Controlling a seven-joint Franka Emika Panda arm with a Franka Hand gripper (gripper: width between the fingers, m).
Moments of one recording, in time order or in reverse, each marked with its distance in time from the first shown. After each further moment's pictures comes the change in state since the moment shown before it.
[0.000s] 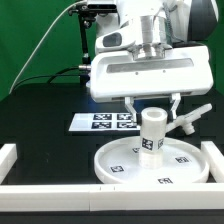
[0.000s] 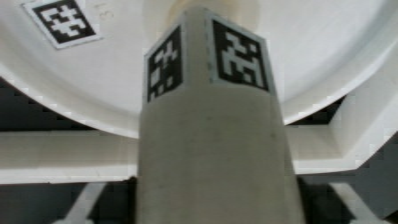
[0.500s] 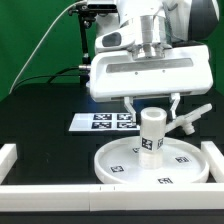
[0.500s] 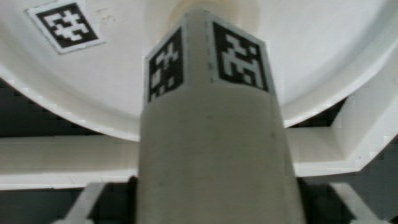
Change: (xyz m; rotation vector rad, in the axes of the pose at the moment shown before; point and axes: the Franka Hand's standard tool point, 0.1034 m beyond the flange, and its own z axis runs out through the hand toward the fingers) arm -0.002 0.000 0.000 0.006 -0.033 0.017
